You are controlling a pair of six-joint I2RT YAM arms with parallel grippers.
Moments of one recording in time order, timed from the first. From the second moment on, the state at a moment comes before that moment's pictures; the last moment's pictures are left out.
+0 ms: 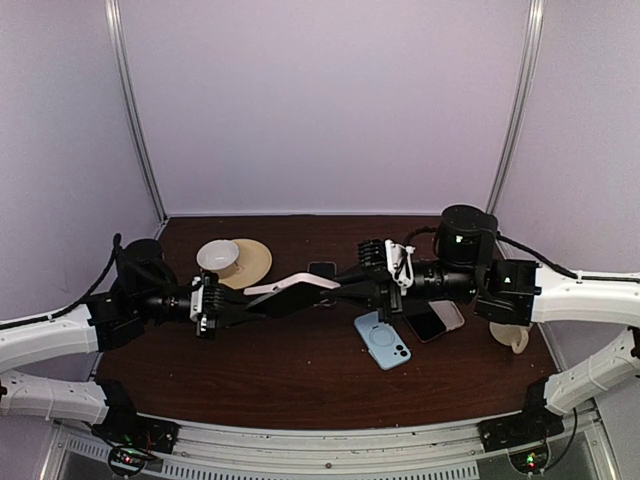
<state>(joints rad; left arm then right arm) -0.76 0.95 0.55 0.23 0.73 0.69 1.06 1.24 0.94 0.21 -0.49 -0.43</state>
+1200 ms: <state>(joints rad) -0.77 0.95 0.55 0.10 0.58 0.96 1.08 1.21 1.05 -0.17 -0.30 -0.03</state>
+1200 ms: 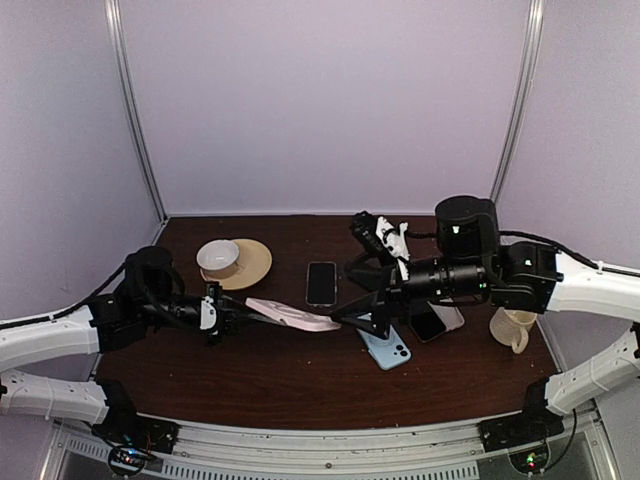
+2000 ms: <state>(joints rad) -0.93 0.97 0.49 -0.03 0.46 1.45 1.09 1.58 1.44 -0.71 -0.29 0.45</state>
